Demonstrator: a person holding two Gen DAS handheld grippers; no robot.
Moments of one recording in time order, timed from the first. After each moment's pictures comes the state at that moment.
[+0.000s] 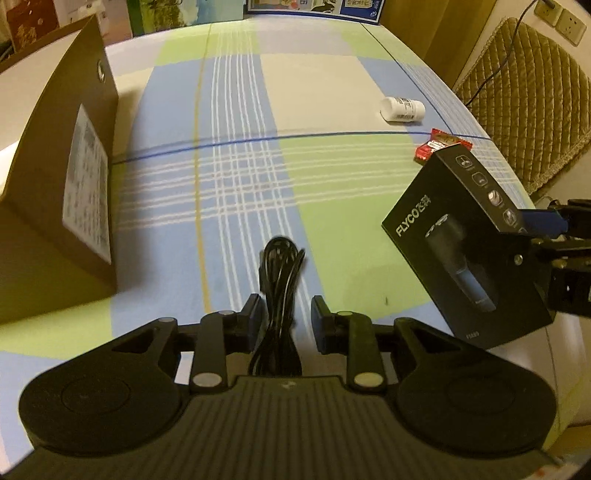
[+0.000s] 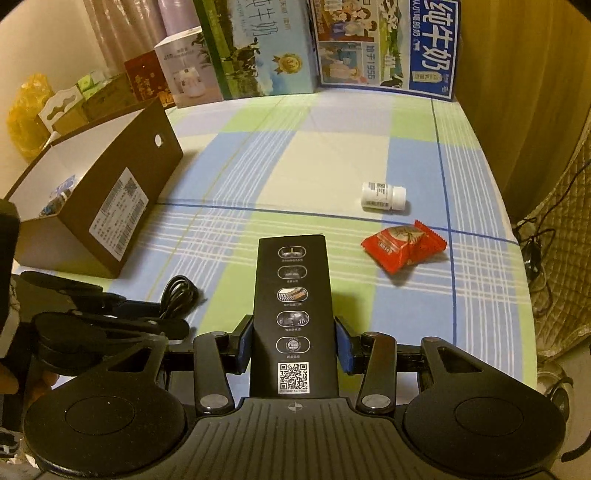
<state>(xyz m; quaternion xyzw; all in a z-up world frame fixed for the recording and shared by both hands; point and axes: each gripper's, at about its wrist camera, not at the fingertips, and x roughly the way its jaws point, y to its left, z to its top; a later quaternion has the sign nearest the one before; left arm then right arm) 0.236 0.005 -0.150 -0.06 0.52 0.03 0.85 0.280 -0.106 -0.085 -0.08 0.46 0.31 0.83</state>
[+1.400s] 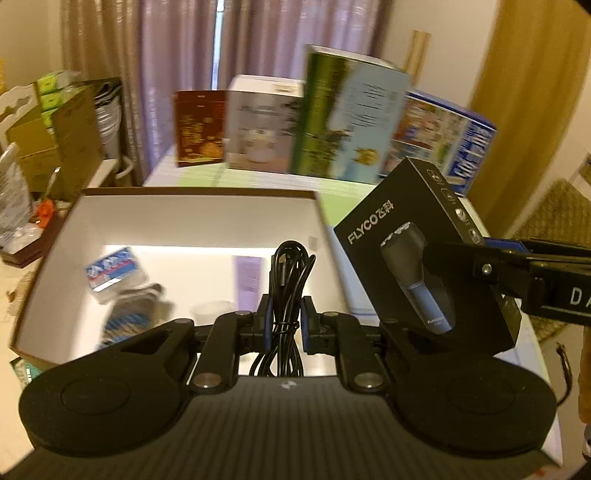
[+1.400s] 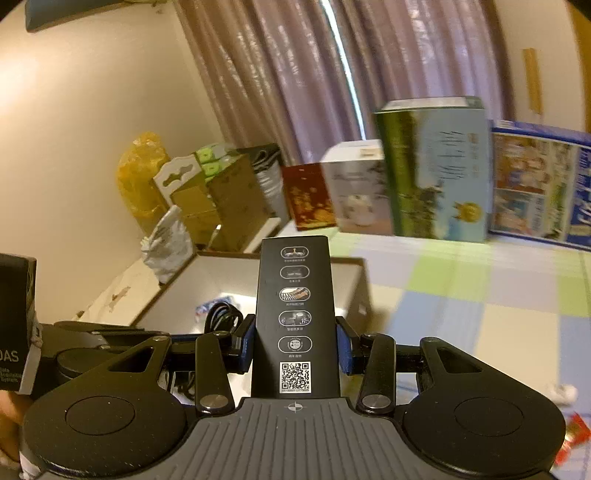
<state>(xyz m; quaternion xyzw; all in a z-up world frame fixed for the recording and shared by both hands) 0.169 0.185 0.011 -0.13 0.38 0.15 0.90 0.263 0.087 0.043 -0.02 0.34 0.48 0.81</state>
